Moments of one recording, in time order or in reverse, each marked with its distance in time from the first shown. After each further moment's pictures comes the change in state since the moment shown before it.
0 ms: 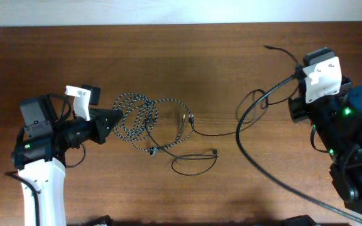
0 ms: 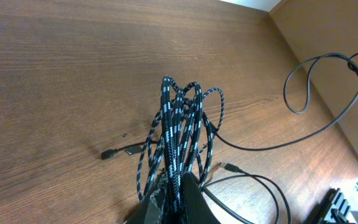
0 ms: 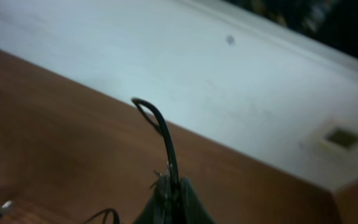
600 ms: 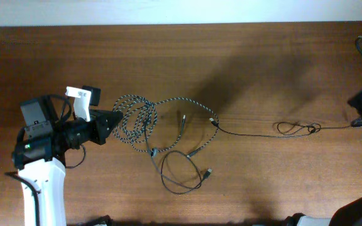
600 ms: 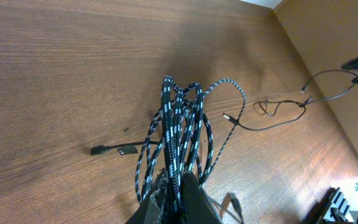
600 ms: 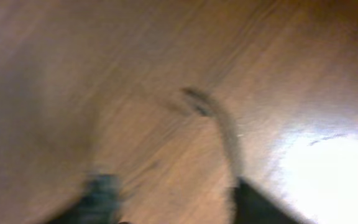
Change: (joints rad) left arm 0.000 0.000 0.000 -0.019 -0.014 0.000; right arm -0.713 0.556 0.001 -0.163 0.054 0.683
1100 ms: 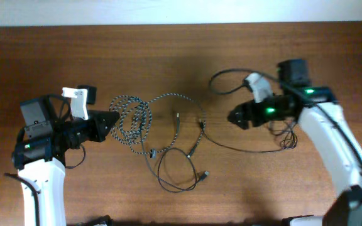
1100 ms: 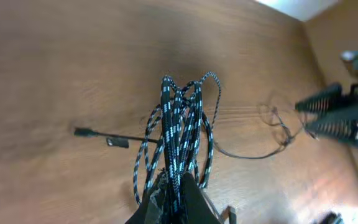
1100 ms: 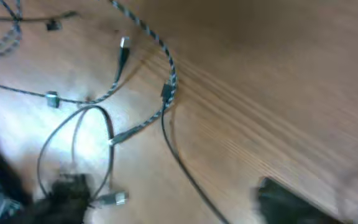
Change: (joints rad) left arm 0.000 0.000 0.000 0.003 -0.104 -0.150; right arm 0.641 0.048 -0.105 -0.073 -0.684 -0.651
